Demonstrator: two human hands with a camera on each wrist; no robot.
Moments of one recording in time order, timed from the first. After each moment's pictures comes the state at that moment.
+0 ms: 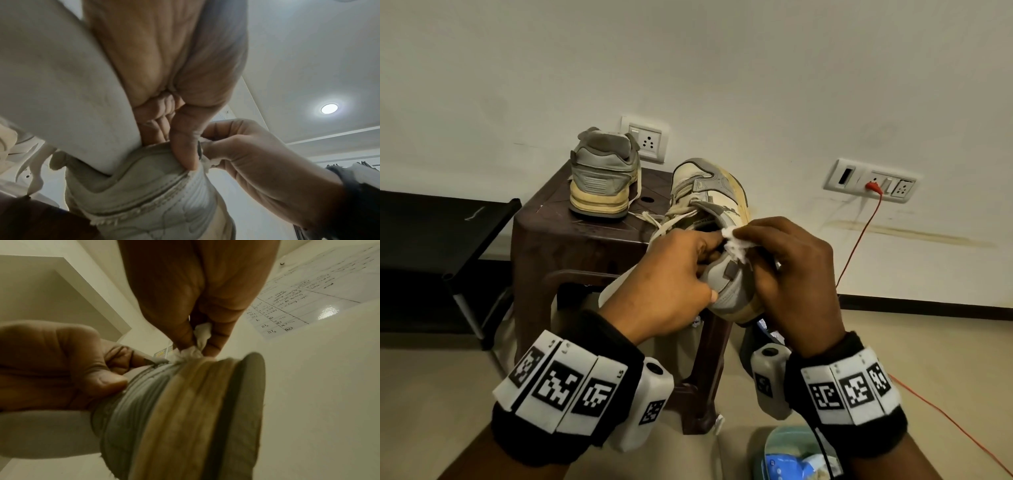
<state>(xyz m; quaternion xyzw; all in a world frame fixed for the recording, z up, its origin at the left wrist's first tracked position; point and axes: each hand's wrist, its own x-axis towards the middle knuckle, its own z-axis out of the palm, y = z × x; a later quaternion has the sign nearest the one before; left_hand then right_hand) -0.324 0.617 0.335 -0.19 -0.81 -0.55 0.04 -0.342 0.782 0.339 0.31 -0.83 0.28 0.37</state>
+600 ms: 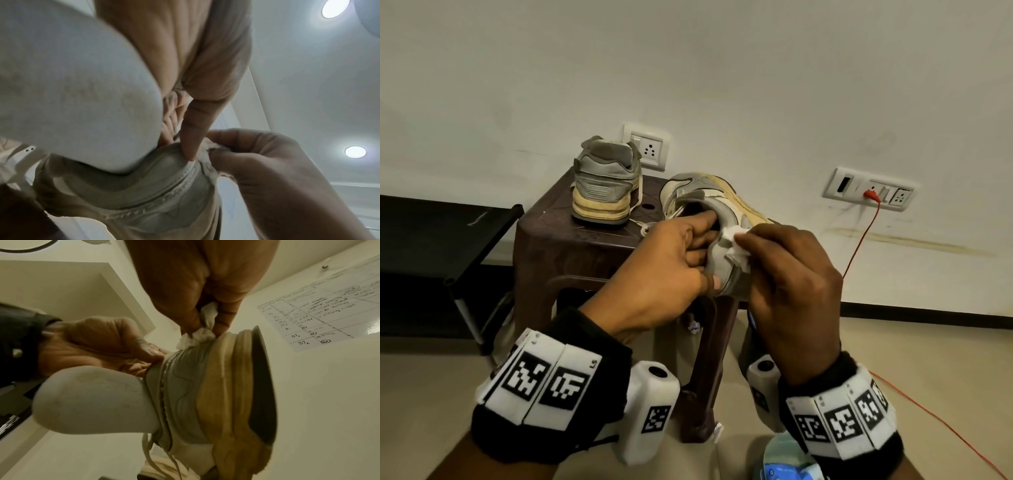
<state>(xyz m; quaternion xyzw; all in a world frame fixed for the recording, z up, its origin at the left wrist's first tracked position) -0.313 0.608 0.353 -0.22 -0.68 -0.70 0.00 -0.322 0.768 0.339 0.31 -0.79 0.22 0.48</state>
